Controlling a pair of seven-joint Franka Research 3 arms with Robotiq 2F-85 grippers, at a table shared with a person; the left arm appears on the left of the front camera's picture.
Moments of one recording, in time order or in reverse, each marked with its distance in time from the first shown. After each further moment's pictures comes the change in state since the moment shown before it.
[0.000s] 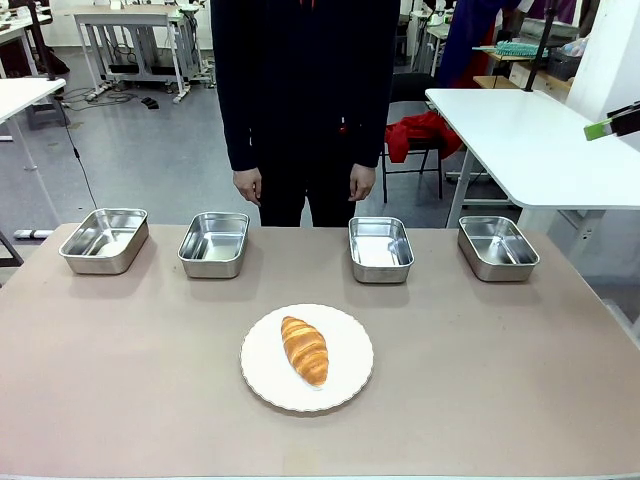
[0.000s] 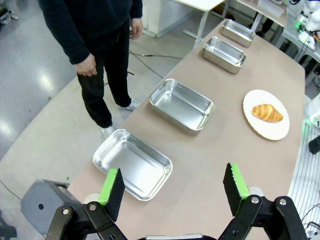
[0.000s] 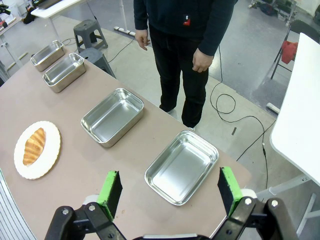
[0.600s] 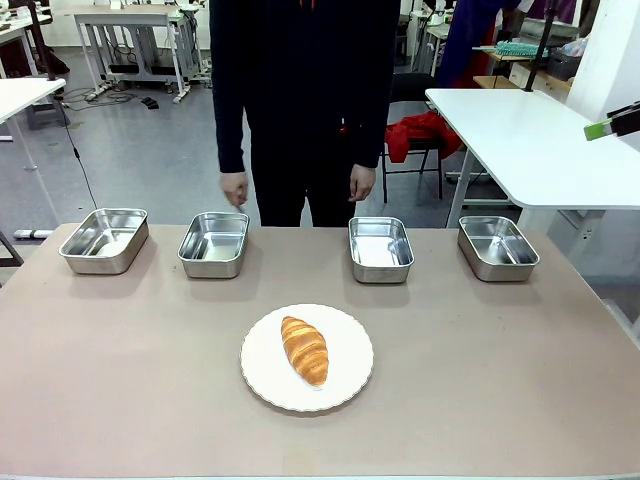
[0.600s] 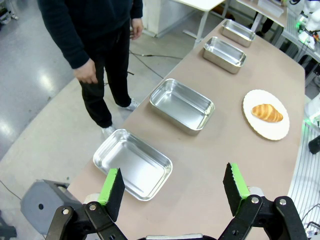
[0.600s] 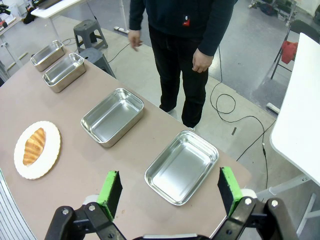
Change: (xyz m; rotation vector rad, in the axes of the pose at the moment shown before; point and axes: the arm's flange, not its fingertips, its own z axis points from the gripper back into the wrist) left arm 0.000 0.000 0.000 0.000 0.000 0.000; right arm 0.000 0.000 0.000 0.000 0.000 0.000
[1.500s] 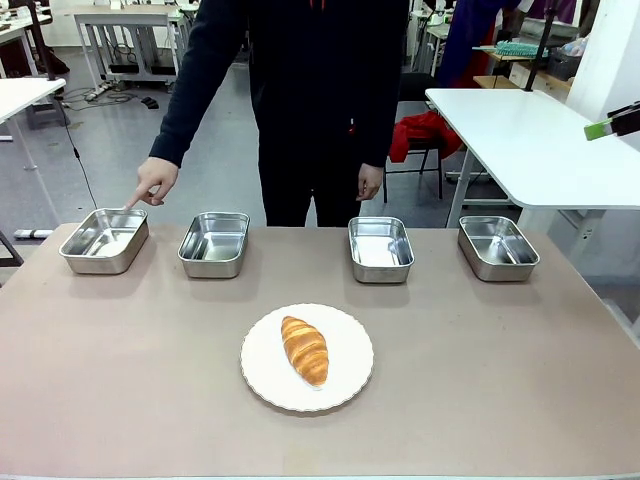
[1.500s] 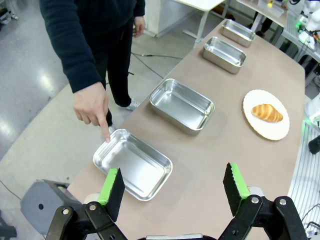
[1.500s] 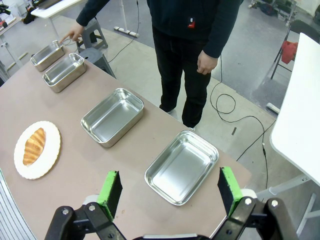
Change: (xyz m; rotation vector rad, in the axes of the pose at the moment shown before) left arm 0.000 0.000 0.000 0.000 0.000 0.000; right arm 0.000 0.000 0.000 0.000 0.000 0.000
